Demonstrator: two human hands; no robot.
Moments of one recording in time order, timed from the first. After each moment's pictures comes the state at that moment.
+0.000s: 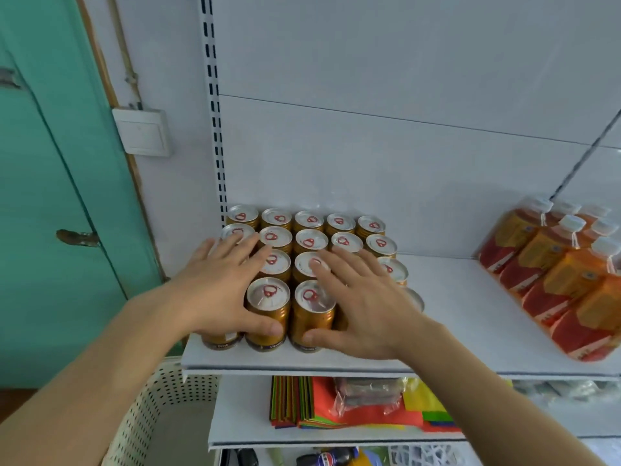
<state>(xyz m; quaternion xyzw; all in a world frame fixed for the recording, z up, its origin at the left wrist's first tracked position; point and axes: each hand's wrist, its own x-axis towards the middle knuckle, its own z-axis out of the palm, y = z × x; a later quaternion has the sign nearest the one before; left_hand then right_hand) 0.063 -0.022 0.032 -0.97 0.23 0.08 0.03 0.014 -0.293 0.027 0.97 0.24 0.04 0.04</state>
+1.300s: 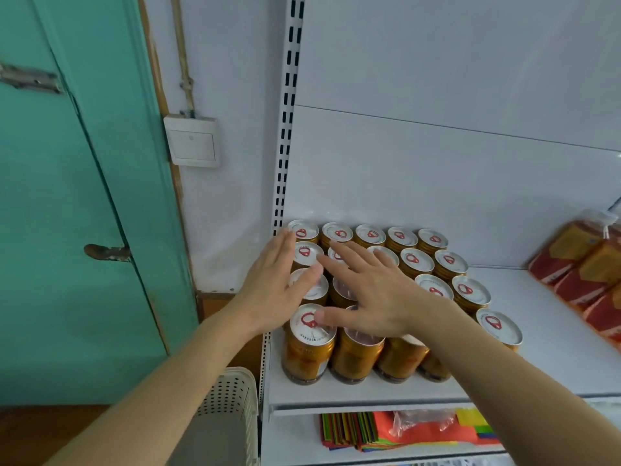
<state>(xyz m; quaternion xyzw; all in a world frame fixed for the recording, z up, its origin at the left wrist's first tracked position) 0.127 0.028 -0.015 -0.91 0.20 0.04 -0.37 0.089 -0.187 0.033 0.98 0.18 -0.07 0.01</state>
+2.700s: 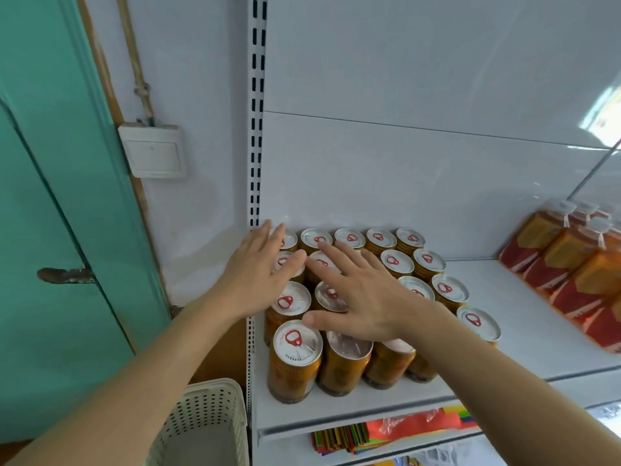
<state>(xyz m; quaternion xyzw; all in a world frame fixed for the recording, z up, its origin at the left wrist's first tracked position) 0.181 0.022 -0.007 -0.93 0.23 0.02 -0.29 0.093 -0.193 0.038 0.99 0.16 -0.06 -0.01</state>
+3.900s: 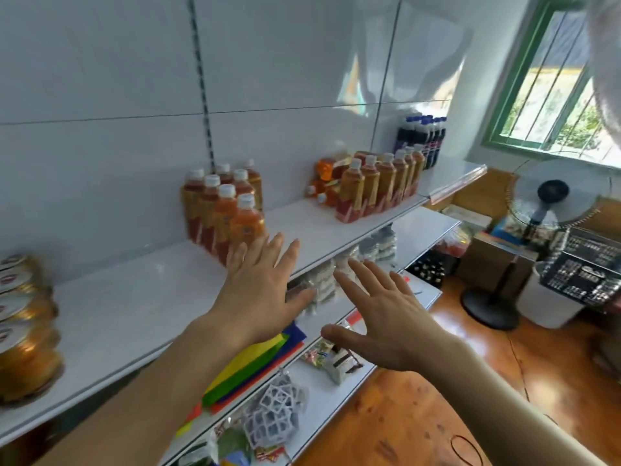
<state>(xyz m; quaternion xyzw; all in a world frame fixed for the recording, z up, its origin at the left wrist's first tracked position) -0.110 -0.511 0.034 -0.84 0.52 -0.06 -0.10 -0.304 -0.656 0.031 0.98 -0.21 0.00 -0.02</state>
